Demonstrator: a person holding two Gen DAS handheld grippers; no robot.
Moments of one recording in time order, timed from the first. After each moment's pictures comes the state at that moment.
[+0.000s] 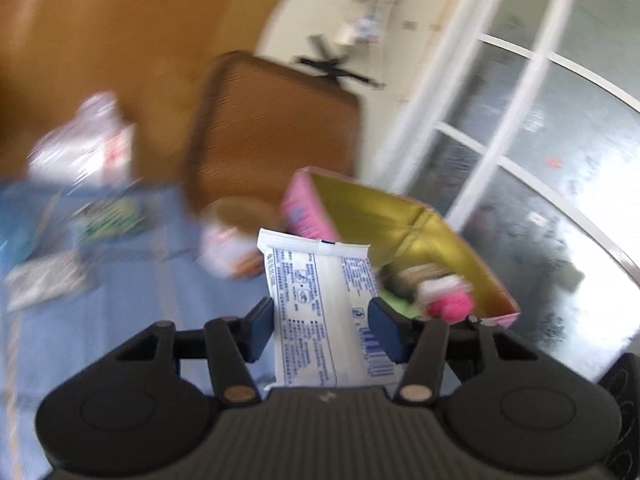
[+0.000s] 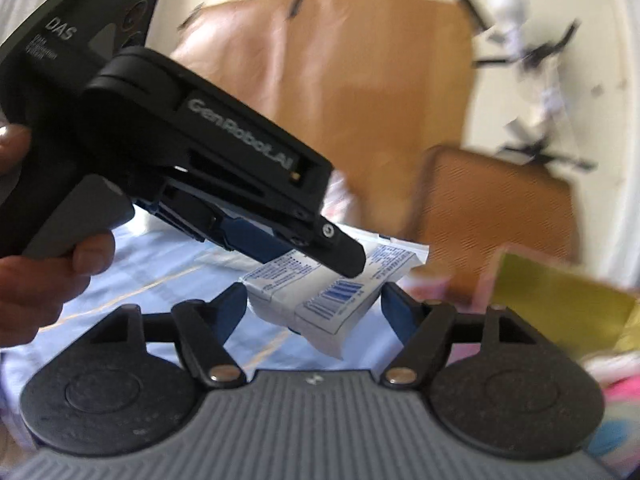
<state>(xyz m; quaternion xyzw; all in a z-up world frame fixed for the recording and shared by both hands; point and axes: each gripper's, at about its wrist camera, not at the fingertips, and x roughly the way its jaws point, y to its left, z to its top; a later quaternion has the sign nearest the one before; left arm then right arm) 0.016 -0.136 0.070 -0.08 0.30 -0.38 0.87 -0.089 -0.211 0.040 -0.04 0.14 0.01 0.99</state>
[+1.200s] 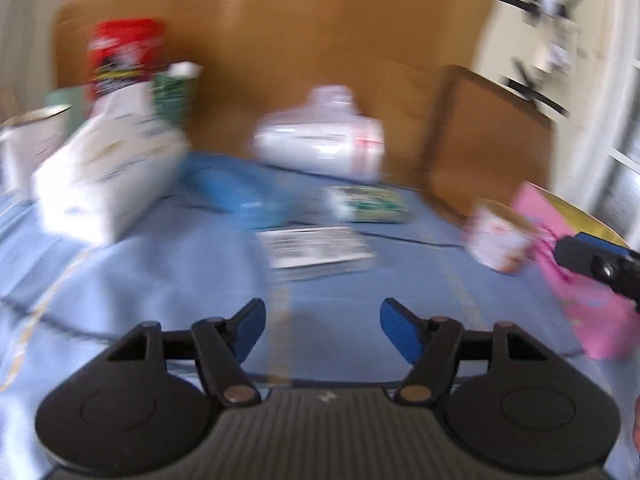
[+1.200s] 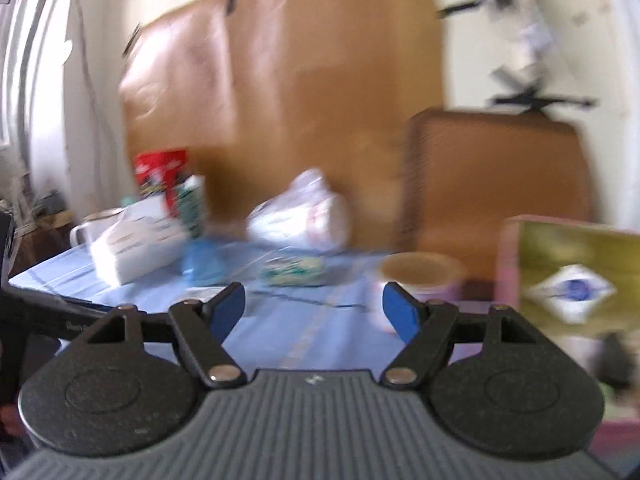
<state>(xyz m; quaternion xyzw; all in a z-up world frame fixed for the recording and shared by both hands) 0.042 0.017 -0.016 -0.09 0.29 -0.12 0.94 0.002 -0.232 0.046 0.08 0.18 0.03 0.98</state>
